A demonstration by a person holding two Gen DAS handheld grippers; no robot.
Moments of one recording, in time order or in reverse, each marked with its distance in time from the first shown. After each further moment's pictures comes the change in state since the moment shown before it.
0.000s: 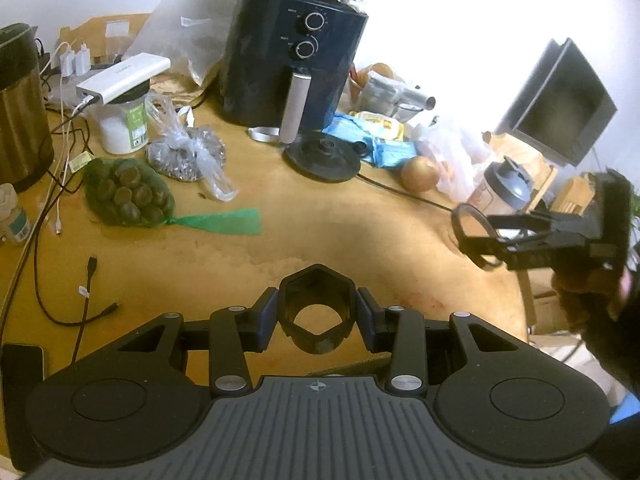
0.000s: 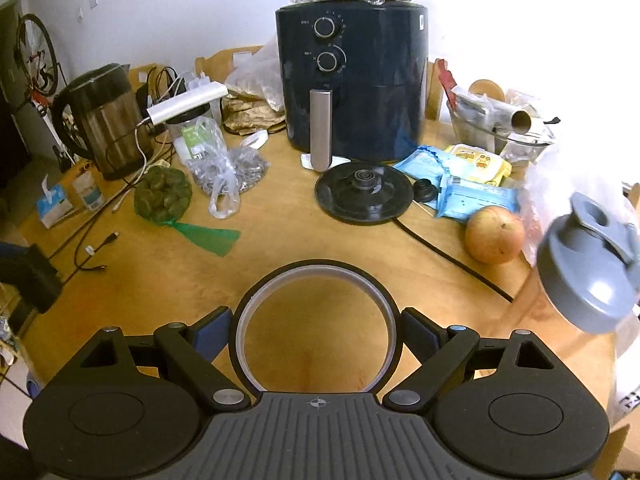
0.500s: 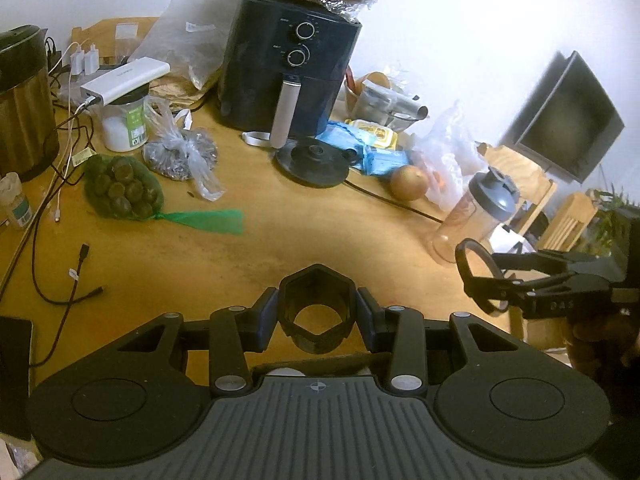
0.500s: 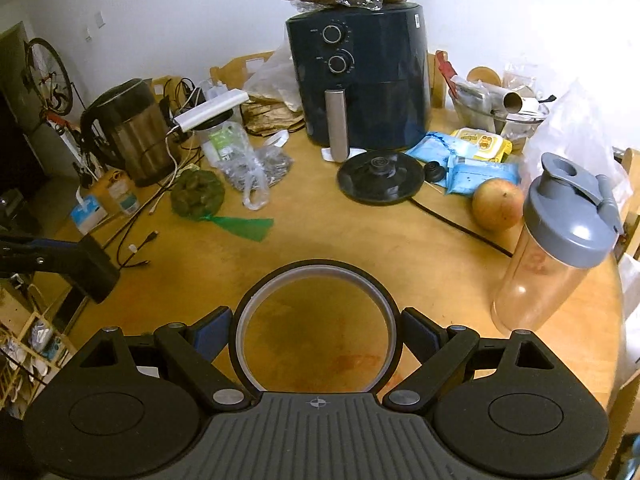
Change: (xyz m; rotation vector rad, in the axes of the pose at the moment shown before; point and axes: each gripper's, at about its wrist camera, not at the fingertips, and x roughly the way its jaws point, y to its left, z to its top) left arm -0.013 -0.039 -0.004 -0.051 -0.021 0.014; right arm -0.051 0.005 -0.023 0.079 0.012 0.079
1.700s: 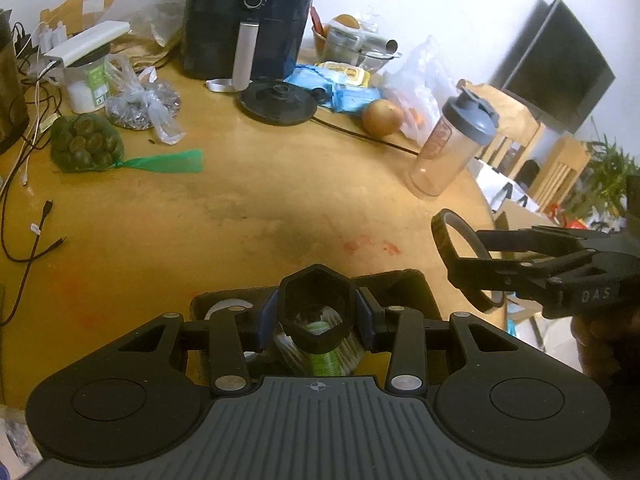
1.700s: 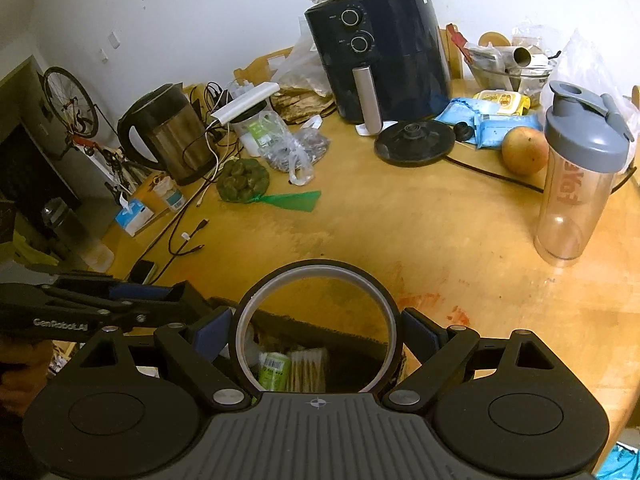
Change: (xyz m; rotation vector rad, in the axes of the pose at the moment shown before) left arm 0.030 -0.035 -0.046 0.083 0.125 -0.033; right arm -0.024 0.025 -0.051 0.142 -0.007 0.070
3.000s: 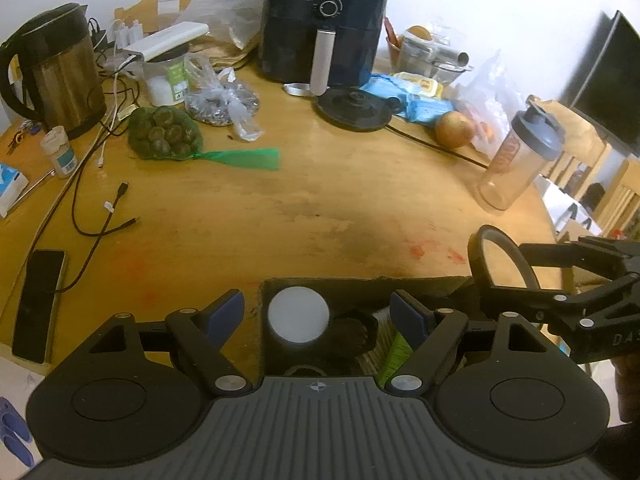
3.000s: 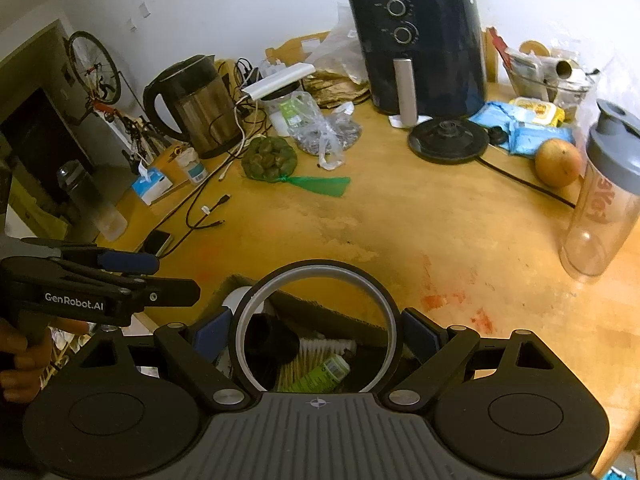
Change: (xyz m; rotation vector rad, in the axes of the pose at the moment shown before) left arm -0.016 0.006 -0.009 -0.047 -0.010 0.188; right arm 0.013 0.026 0.001 -0.078 0.025 0.001
